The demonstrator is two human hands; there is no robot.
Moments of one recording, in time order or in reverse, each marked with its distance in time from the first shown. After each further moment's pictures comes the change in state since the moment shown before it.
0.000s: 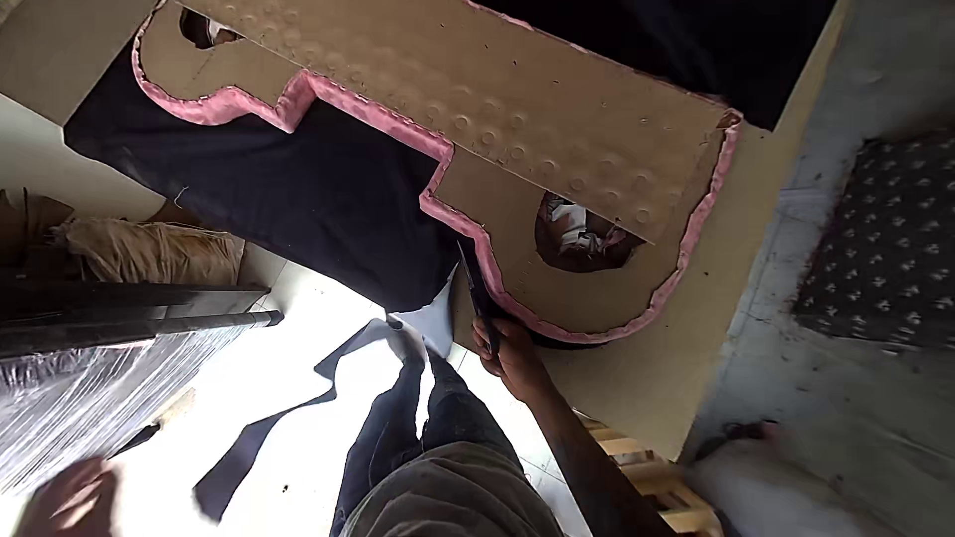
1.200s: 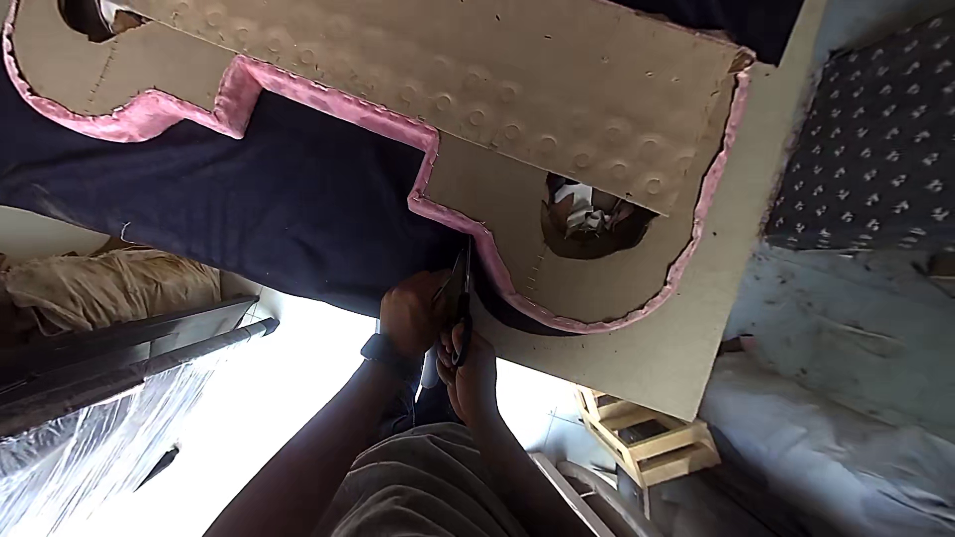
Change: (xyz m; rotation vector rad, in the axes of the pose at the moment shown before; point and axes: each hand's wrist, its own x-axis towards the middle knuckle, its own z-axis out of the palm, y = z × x) left_hand 0.102 0.311 0.281 -0.100 -0.441 0.773; right_hand 0.017 0.030 0.115 0.510 0.408 -0.124
